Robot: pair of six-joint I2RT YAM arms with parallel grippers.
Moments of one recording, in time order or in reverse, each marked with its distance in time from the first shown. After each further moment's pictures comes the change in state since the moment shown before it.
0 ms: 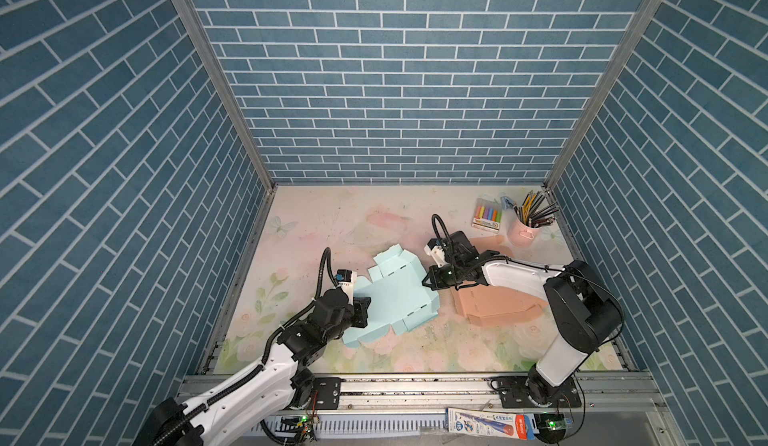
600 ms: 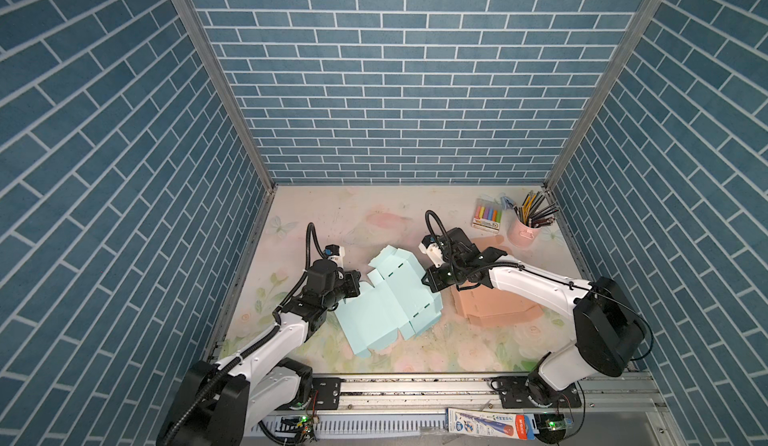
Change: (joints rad) left arm 0.312 0.333 0.152 0.161 0.164 0.077; right arm 0.095 -0.135 0.065 -0.183 0.123 -0.124
